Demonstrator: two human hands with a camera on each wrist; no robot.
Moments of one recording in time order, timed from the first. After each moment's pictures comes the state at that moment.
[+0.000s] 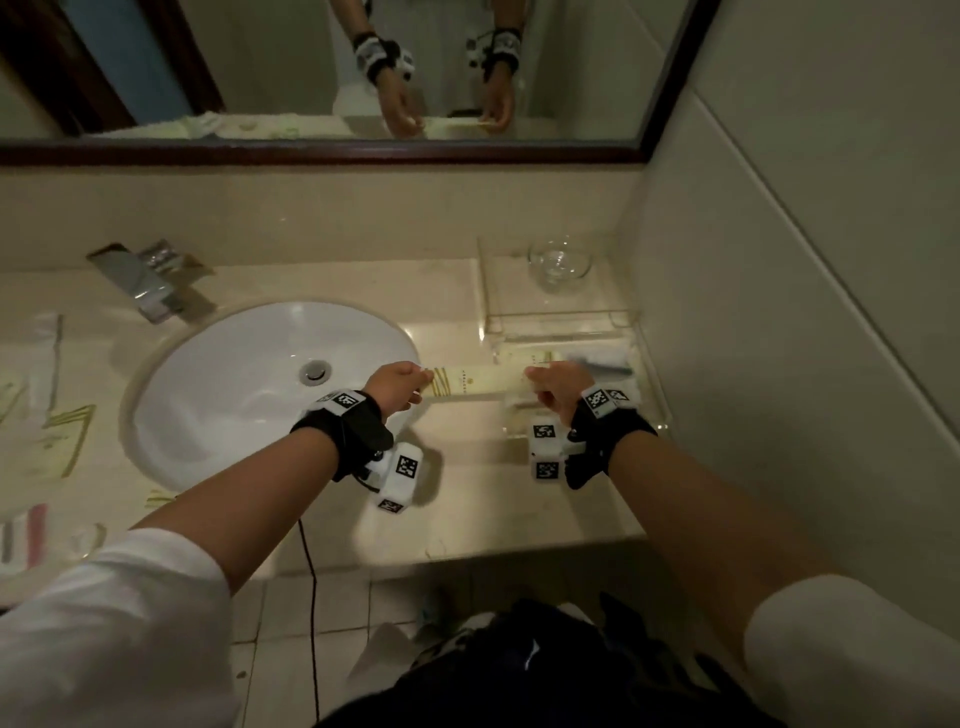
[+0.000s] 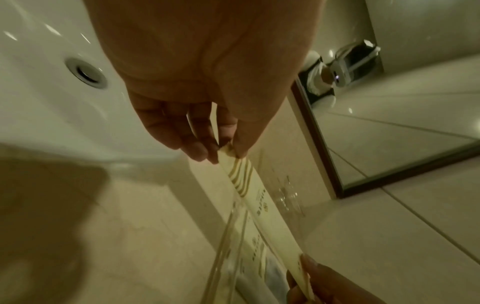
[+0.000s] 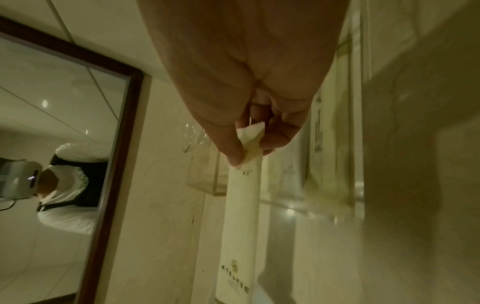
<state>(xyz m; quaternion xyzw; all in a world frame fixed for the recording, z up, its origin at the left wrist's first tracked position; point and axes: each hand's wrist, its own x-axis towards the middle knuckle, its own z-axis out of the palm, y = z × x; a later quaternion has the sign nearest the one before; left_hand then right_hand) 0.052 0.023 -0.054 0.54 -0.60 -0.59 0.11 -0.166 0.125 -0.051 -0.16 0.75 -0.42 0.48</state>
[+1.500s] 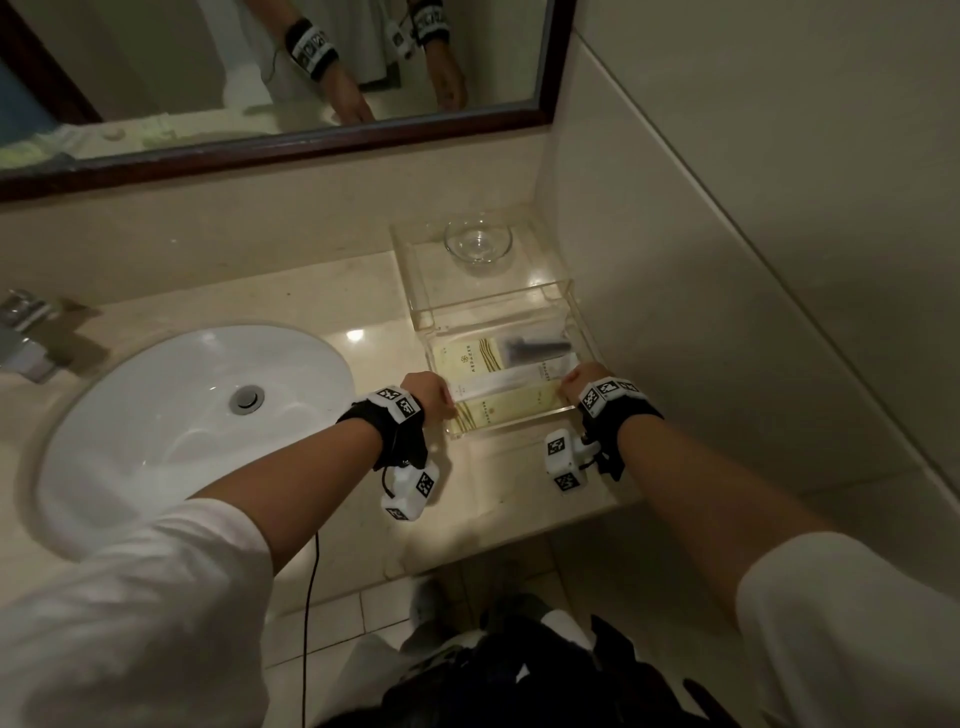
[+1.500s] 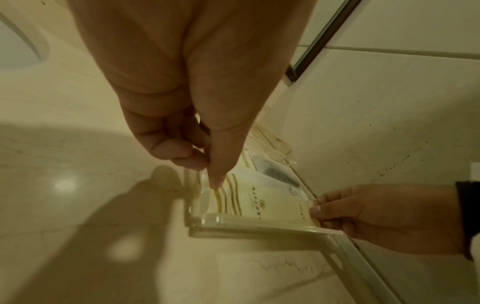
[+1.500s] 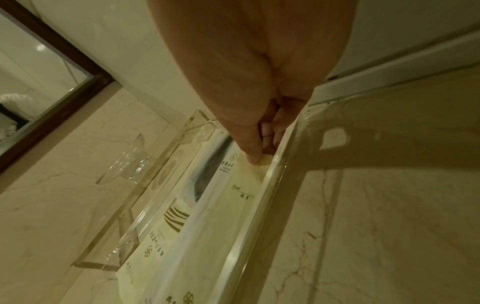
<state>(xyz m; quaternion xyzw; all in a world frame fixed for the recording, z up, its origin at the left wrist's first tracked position) -0.068 0.054 -0.065 0.43 -0.83 -0.30 -0.20 -0.275 0.186 -0.087 -0.24 0.89 -0.14 0.36</state>
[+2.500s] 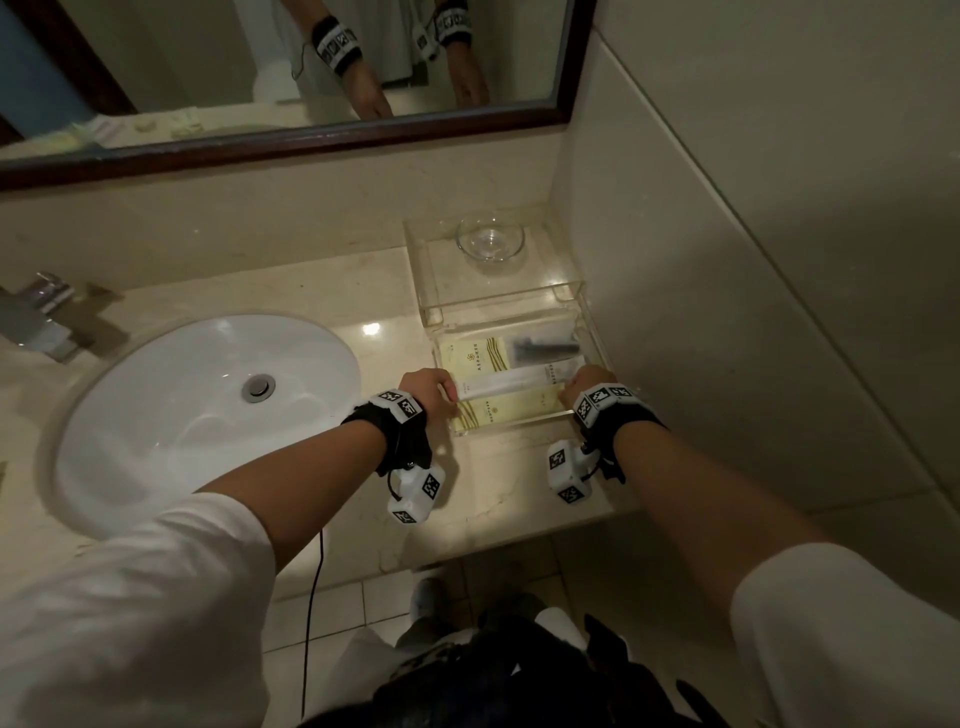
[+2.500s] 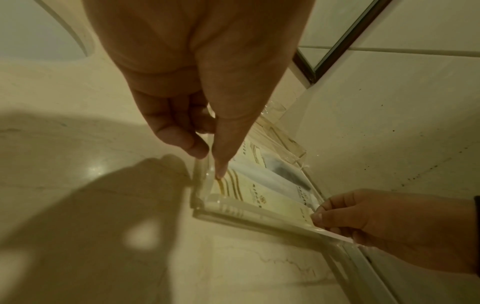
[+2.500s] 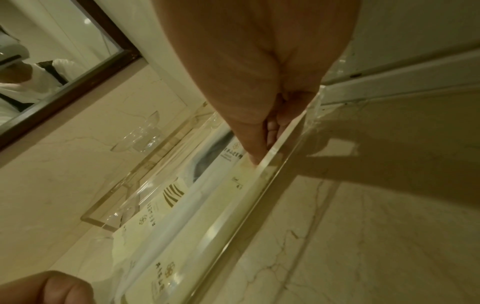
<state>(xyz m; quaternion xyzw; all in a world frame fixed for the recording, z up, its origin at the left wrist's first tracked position) -0.061 0.060 -0.069 0.48 -0.80 -0.36 -0.10 -0.268 0.189 -0.091 -0.32 0.90 -0.03 0.28</state>
